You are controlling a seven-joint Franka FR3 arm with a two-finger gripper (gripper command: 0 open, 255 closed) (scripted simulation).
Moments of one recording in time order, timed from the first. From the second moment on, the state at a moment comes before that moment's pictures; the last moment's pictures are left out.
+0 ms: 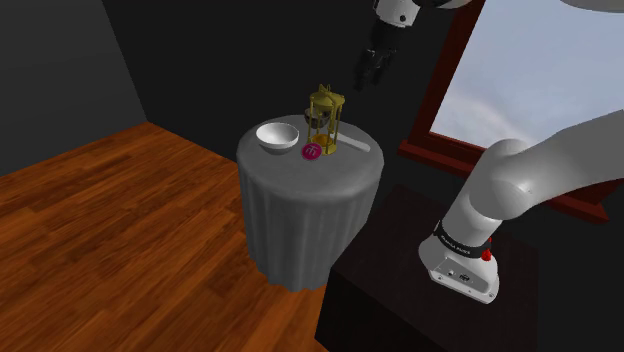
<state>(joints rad) -0.03 -0.69 -0.06 -2.39 0.01 1.87 -0.03</state>
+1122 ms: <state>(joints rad) -0.16 -0.15 -0.11 -2.24 -0.08 2.32 0.16</state>
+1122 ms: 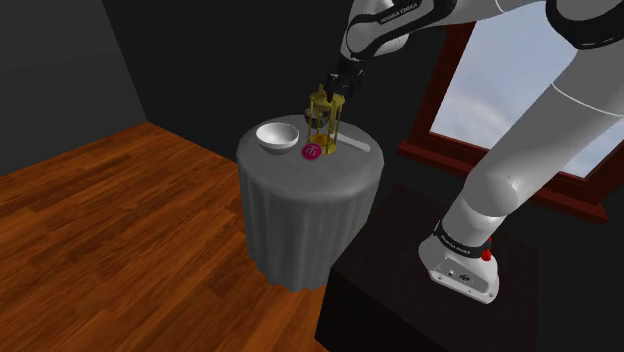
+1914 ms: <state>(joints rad) -0.19 0.04 -0.13 -2.20 -0.09 2.48 0.22</state>
